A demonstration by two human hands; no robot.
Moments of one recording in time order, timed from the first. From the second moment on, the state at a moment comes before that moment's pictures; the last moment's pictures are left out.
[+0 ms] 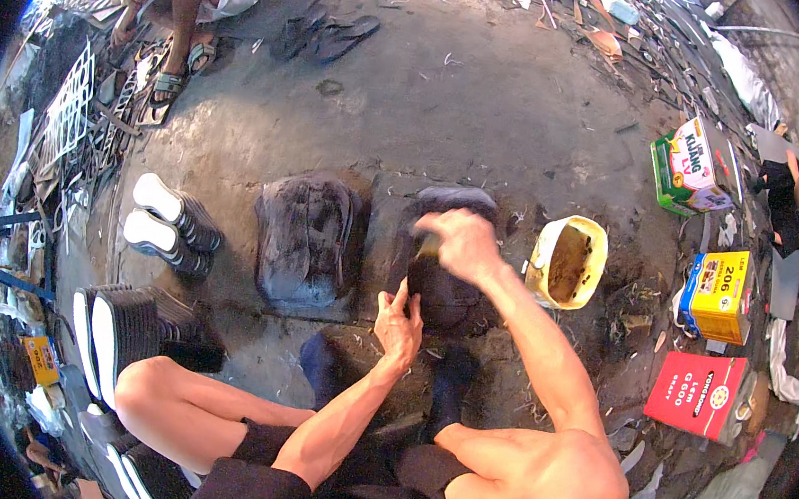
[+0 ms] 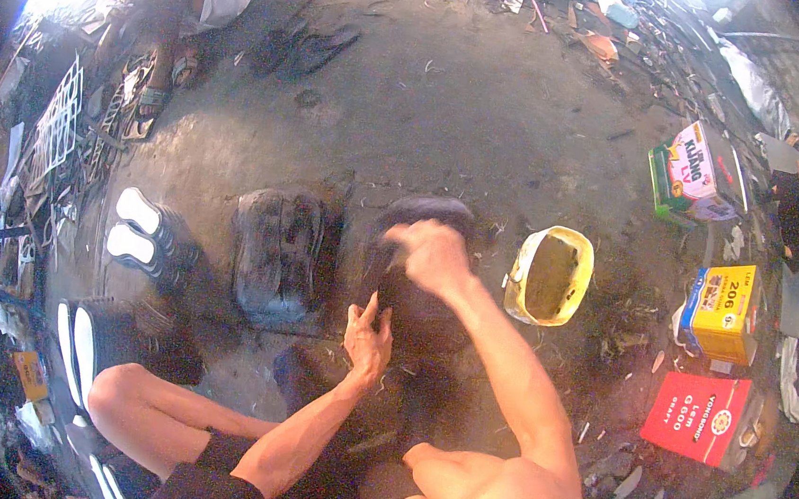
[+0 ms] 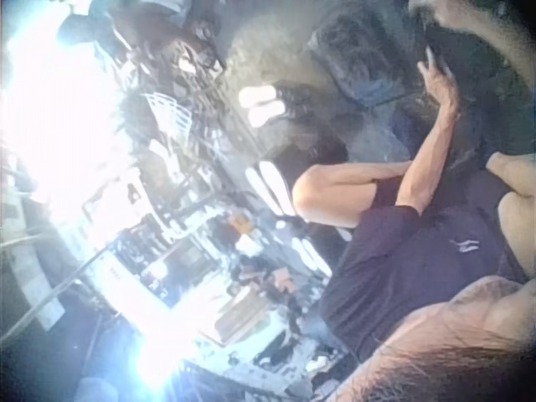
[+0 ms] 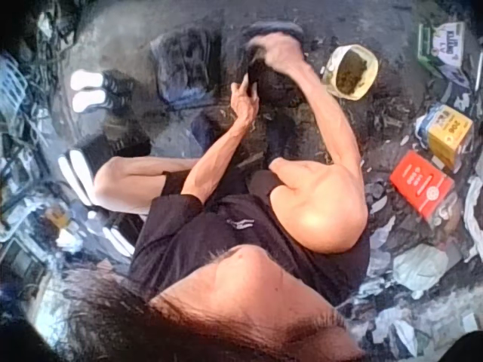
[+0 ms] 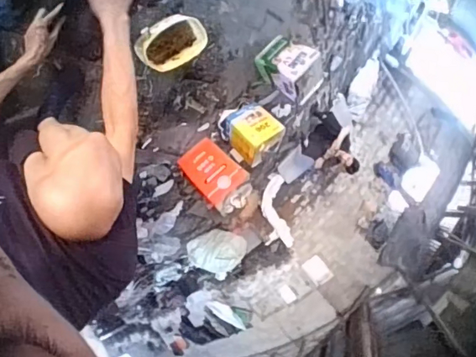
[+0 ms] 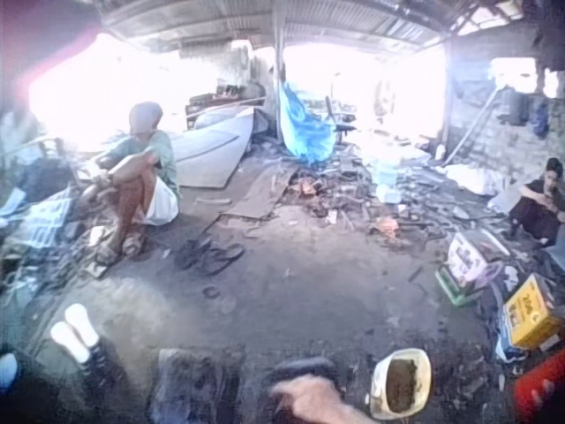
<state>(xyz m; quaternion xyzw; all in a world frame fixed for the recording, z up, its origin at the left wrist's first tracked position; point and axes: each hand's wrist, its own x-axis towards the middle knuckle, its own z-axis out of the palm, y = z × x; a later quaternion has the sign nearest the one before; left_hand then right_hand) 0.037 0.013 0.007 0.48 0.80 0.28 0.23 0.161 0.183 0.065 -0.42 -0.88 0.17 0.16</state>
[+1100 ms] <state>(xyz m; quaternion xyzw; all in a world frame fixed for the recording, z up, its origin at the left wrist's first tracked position) -0.006 0.077 0.015 0.47 0.71 0.44 0.28 0.271 0.043 0.229 -0.72 -0.67 0.17 0.09</state>
